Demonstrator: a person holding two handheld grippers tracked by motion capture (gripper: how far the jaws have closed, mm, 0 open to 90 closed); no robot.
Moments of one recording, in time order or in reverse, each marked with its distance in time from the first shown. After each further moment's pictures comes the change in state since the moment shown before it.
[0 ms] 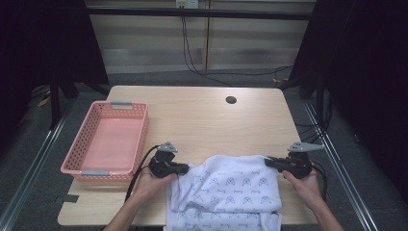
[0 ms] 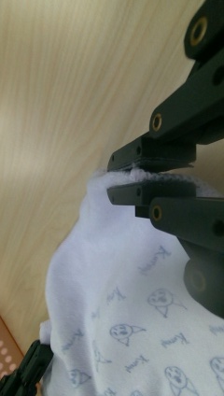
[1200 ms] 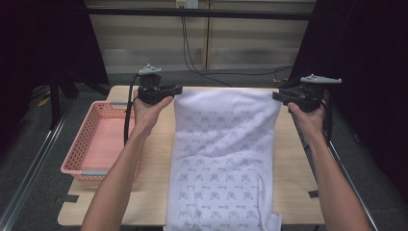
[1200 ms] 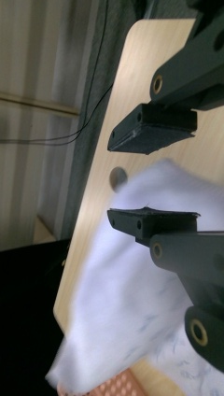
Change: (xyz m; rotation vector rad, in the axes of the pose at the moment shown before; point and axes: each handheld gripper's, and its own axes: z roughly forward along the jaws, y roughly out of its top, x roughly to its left) left arm 0.056 0.170 -0.054 -0.335 0.253 -0.040; right arm -0.065 0.166 -0.006 -0.212 -0.186 0.012
